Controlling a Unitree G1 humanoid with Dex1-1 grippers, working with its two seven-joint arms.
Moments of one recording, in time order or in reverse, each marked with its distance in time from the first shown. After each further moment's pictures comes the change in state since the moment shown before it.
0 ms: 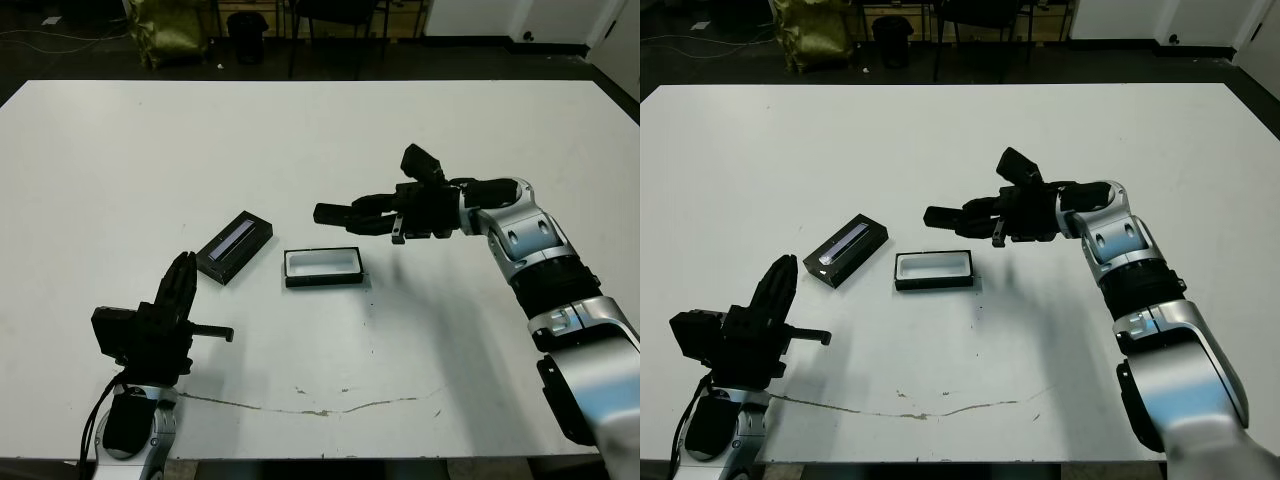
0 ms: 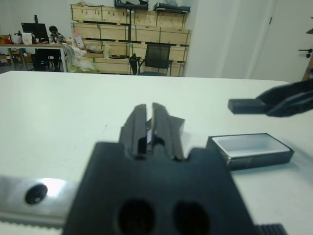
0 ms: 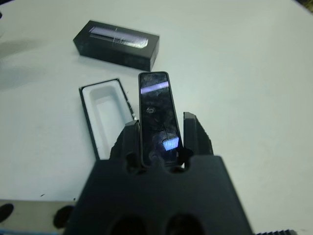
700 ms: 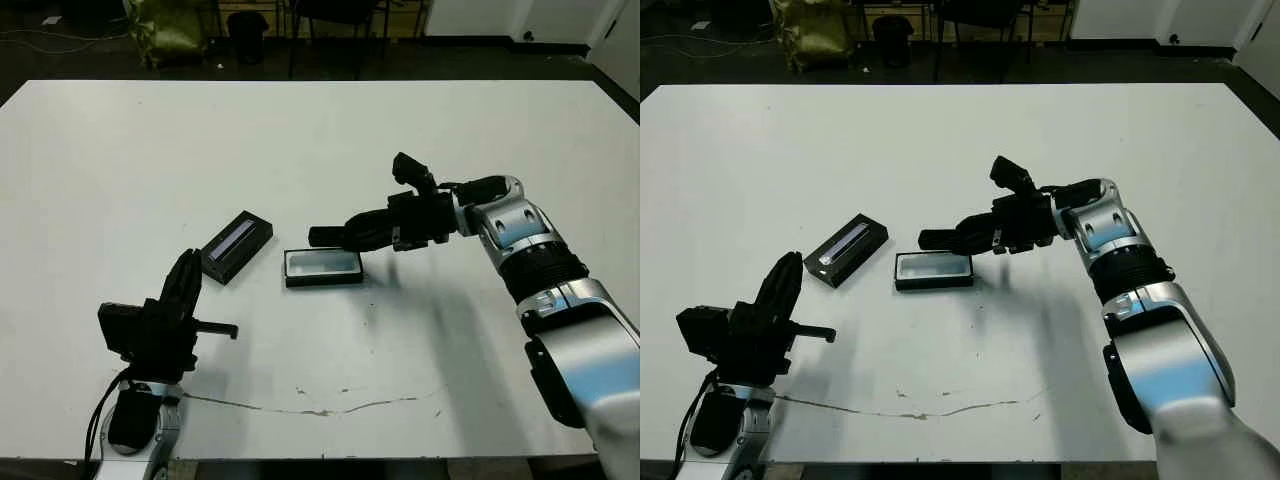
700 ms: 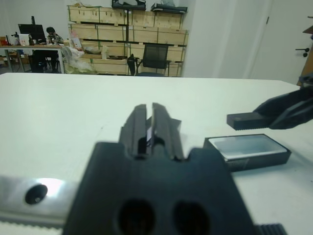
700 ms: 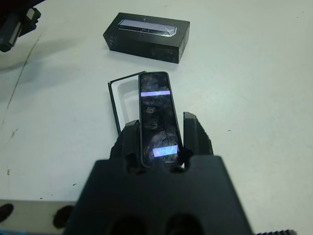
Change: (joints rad) left arm -0.017 0.000 -0.013 0.008 0.009 0.004 0.000; right arm -0.074 0.033 -0.006 0.139 -0.011 0.016 0.158
